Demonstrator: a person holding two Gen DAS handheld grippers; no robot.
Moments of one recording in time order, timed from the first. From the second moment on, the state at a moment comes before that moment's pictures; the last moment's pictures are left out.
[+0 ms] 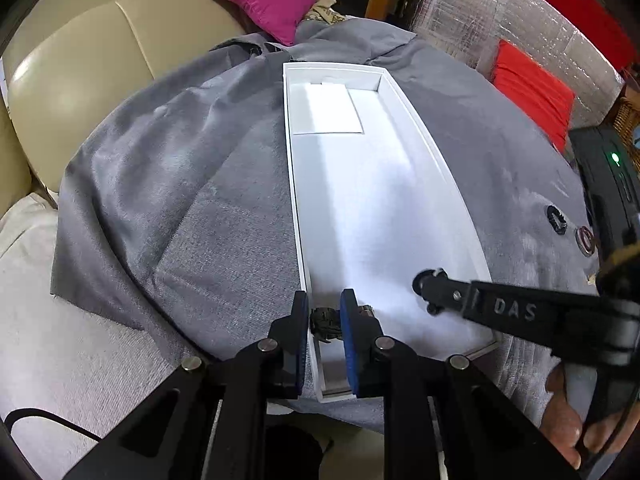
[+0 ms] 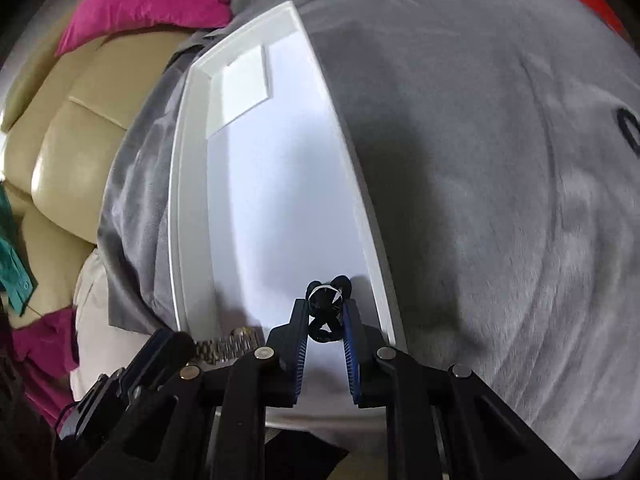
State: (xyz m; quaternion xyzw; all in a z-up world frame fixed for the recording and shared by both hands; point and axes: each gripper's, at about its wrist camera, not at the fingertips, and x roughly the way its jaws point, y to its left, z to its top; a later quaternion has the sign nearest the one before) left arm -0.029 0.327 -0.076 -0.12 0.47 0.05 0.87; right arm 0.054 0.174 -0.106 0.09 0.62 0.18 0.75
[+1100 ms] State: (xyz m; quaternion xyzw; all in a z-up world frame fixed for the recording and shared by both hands) left arm -0.029 0.325 -0.076 -0.12 0.47 0.05 0.87; right arm 0.071 0.155 -0.082 0.09 0.56 0.18 0.81
